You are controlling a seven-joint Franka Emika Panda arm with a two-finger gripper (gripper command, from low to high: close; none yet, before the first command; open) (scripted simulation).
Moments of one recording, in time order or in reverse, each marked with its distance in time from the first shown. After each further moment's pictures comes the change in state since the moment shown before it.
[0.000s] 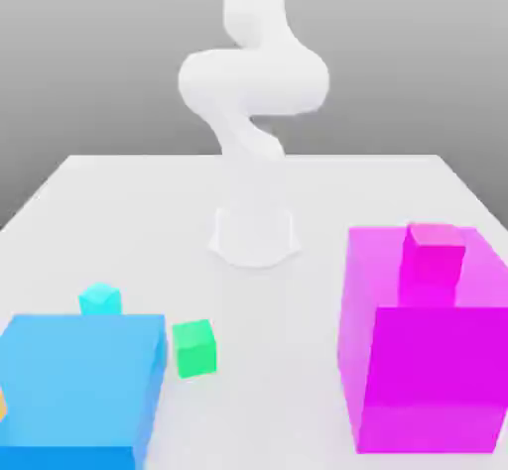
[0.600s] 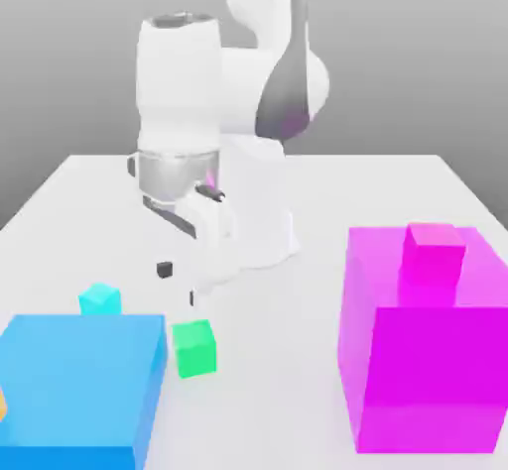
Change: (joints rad) arm -0.302 0.582 0.102 -0.521 0.034 0.459 0.787
